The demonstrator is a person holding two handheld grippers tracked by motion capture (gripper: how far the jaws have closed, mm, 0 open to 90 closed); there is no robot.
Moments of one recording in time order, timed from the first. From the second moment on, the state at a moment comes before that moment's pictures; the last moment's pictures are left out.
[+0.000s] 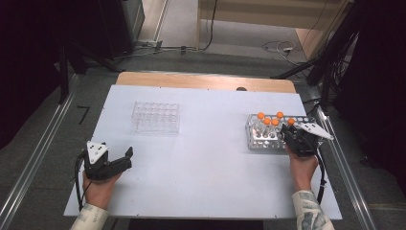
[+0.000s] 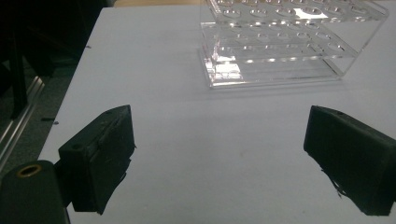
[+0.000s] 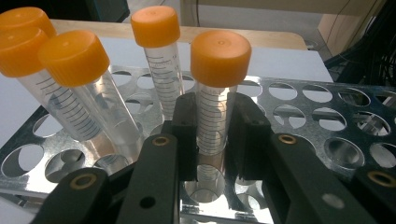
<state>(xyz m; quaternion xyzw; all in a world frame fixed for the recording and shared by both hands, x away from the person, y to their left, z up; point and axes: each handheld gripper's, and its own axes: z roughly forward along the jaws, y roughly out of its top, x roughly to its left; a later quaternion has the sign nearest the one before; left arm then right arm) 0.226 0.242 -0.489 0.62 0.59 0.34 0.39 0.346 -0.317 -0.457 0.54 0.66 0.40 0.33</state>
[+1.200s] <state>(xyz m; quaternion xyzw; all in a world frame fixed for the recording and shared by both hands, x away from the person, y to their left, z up) 0.228 0.234 -0.488 0.63 0.58 0.33 0.40 0.308 -0.320 -0.414 0.52 0.63 0.46 0.36</state>
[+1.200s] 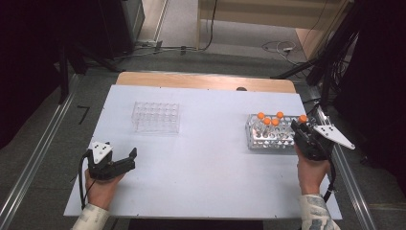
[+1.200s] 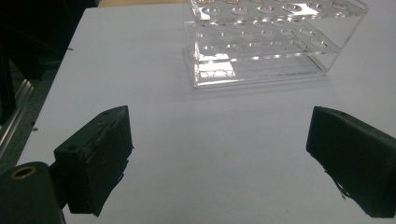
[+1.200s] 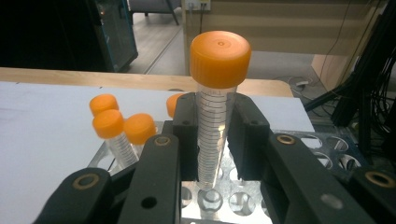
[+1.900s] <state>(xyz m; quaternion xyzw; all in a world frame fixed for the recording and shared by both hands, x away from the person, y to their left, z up) 0.228 0.219 -0.485 0.64 0.56 0.32 0.41 0.271 -0.267 -0.415 0.44 0.68 0.48 0.33</state>
